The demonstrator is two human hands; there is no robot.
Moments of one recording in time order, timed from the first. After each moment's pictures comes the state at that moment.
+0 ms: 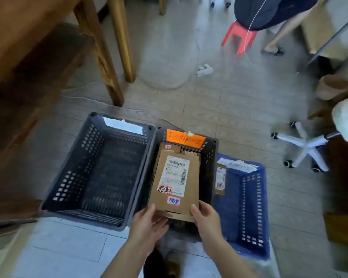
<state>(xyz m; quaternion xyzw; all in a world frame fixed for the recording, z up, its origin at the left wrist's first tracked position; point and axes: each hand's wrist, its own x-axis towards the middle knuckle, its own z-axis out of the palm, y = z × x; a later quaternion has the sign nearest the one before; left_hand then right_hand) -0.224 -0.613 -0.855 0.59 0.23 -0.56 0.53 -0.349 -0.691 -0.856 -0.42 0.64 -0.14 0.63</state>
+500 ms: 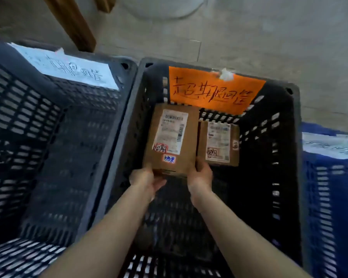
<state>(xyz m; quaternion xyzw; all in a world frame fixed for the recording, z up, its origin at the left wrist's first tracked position) -0.137 -0.787 -1.268 0.70 0.26 -0.50 0.45 -0.234 -0.833 -1.267 -0.35 0.70 -0.16 0.61</state>
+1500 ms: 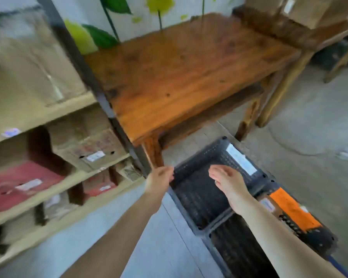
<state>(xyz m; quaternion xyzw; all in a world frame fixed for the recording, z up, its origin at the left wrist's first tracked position) -0.082 -0.437 -0.728 0.72 0.21 -0.25 0.62 -0.125 -0.613 -0.735 -0.65 0.31 0.08 0.69</state>
